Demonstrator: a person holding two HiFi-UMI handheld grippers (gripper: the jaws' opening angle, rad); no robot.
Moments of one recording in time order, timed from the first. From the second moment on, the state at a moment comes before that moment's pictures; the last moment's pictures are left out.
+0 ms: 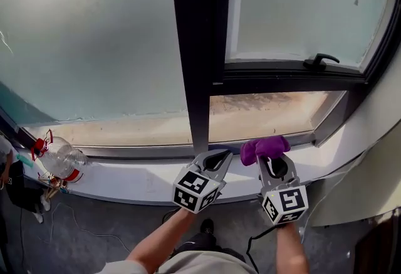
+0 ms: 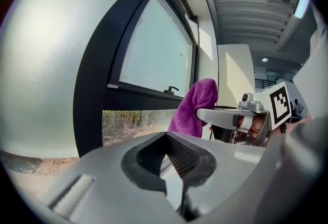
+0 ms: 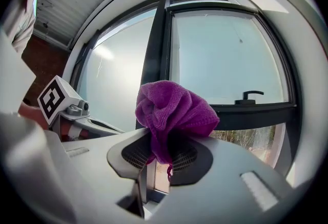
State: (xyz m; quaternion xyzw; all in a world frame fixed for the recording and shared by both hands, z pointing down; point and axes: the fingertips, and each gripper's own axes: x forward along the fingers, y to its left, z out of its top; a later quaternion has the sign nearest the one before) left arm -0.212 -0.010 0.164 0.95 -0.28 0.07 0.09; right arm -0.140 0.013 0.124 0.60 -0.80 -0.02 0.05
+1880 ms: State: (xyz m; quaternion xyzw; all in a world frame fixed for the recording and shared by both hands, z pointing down) left arm -0.204 -0.170 0.318 0.85 -0.51 0.09 0.14; right arm -0.196 -0.295 0.248 0.44 -0.89 -0.09 0.04
